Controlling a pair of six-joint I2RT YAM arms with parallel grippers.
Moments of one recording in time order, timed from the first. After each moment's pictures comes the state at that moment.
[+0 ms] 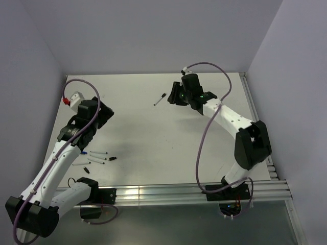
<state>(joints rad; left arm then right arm) -0.32 0.97 0.97 -0.54 -0.36 -0.89 0.47 1.73 1.38 -0.31 -0.02 0.50</state>
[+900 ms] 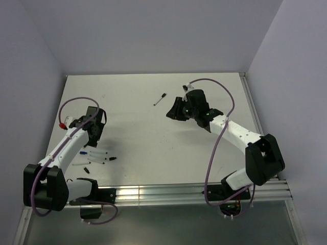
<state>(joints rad) -0.18 1.23 0.83 -0.77 -0.50 -1.43 0.49 1.45 0.97 -0.10 -0.24 0.60</state>
